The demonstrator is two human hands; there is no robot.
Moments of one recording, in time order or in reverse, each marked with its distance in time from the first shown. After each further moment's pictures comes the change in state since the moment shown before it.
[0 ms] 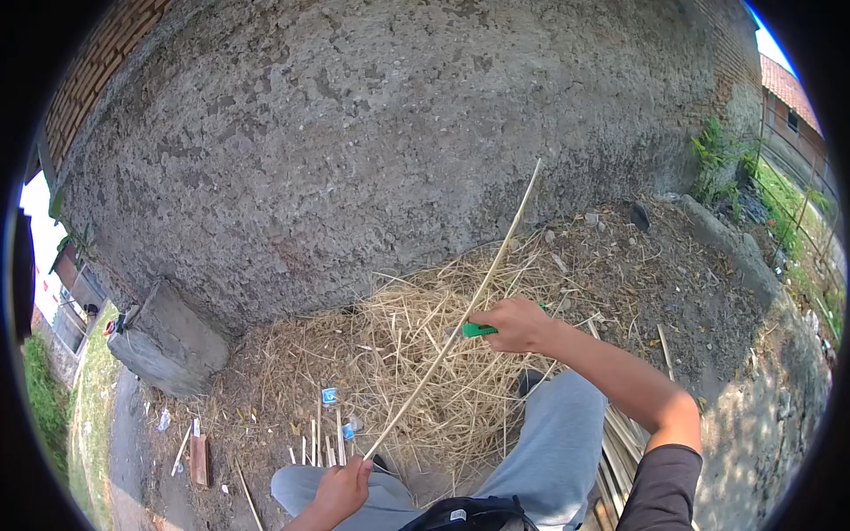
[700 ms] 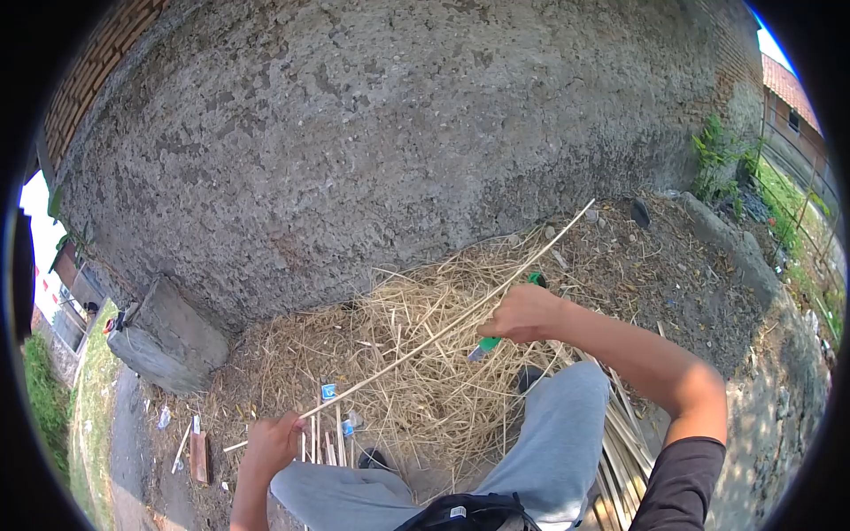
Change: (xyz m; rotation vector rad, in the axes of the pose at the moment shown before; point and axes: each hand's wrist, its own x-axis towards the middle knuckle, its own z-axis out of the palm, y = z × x) left_hand 0.035 -0.055 -0.094 0.258 0.169 0.173; right_hand 0.002 -0.001 -0.039 -0.448 -0.256 -0.398
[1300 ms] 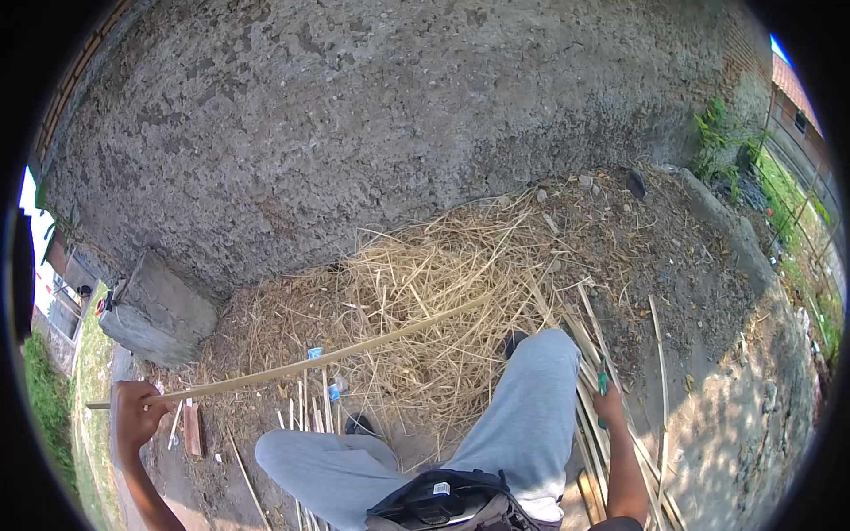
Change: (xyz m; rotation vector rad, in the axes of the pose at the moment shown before) left_hand -0.047 -0.049 -0.175 0.299 0.187 -0.249; right_hand -0.261 -0.187 0.322 1.058 0.233 1.725
